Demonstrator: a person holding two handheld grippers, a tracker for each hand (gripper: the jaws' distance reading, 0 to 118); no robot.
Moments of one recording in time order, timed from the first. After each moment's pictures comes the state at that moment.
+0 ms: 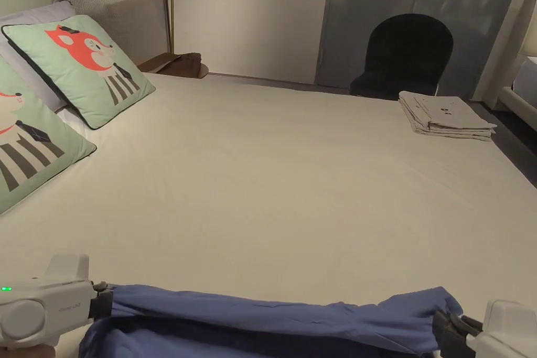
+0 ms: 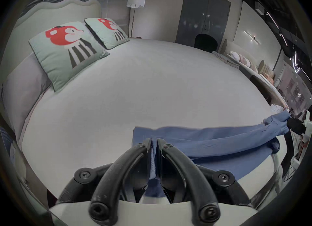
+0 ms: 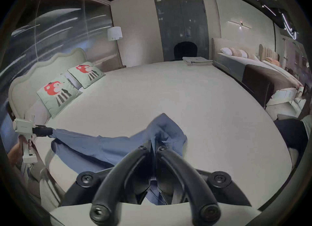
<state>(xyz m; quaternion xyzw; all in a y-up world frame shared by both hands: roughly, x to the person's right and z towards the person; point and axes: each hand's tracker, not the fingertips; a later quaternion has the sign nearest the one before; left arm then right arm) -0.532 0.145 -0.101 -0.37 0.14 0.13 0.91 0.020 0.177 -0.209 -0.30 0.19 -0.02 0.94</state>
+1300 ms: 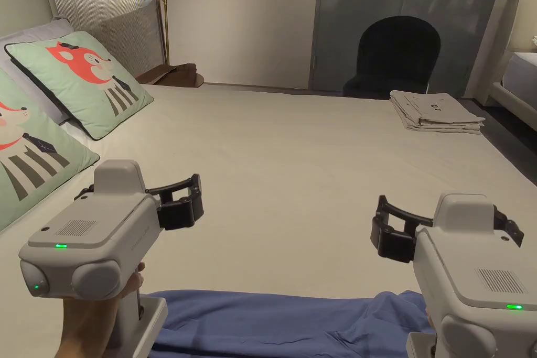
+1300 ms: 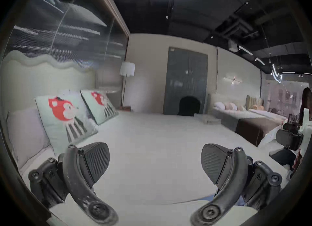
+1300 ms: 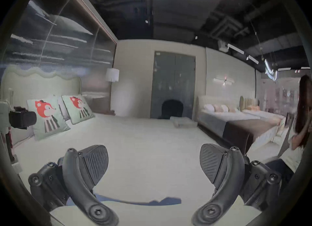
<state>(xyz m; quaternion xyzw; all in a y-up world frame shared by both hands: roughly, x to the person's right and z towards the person) -0.425 0.285 -0.105 -0.05 0.13 0.06 0.99 -0.071 0.286 -0.171 -0.01 0.10 0.04 0.99</state>
